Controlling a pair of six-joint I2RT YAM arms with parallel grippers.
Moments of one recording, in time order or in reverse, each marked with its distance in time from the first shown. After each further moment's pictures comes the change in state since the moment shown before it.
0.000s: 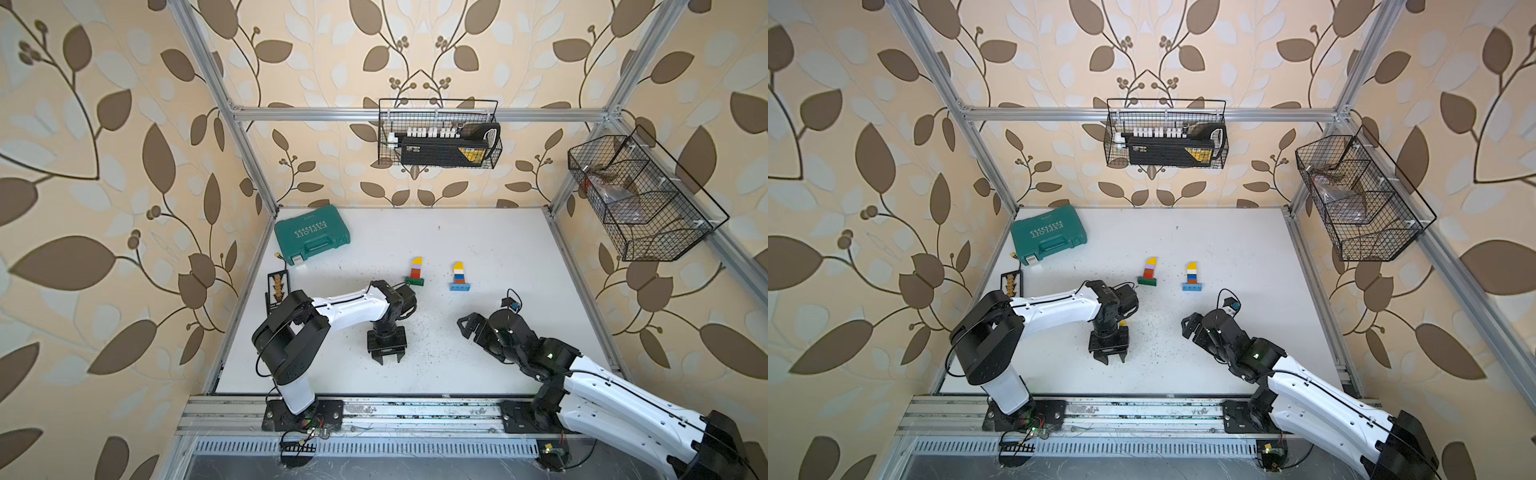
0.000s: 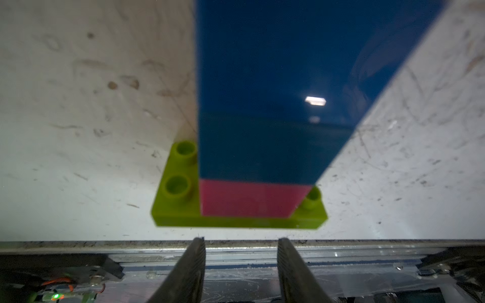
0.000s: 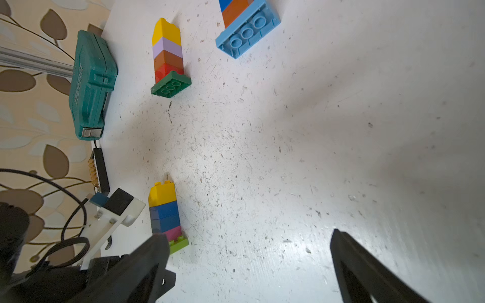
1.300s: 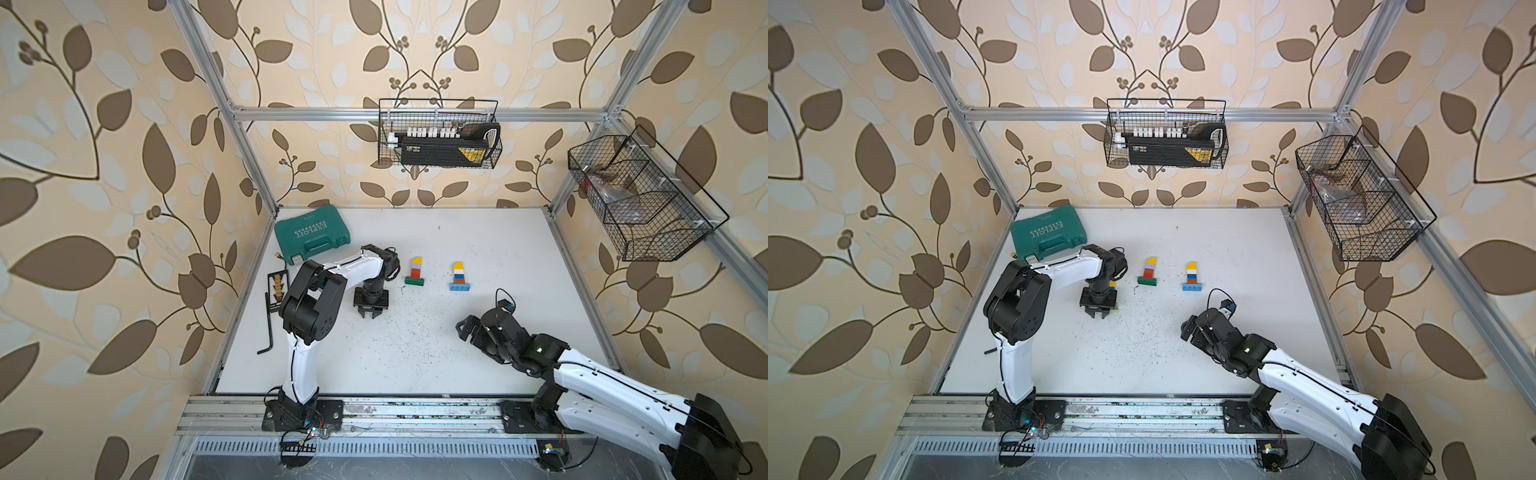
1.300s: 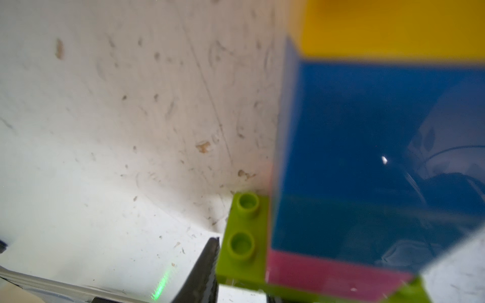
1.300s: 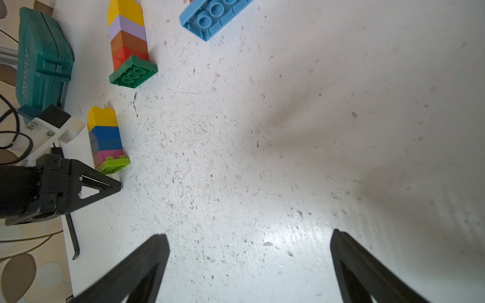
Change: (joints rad) left arm 0.298 0.278 0.328 -0.118 -0.345 0.390; right arm 0.000 0.113 0.005 0.000 0.000 -0.001
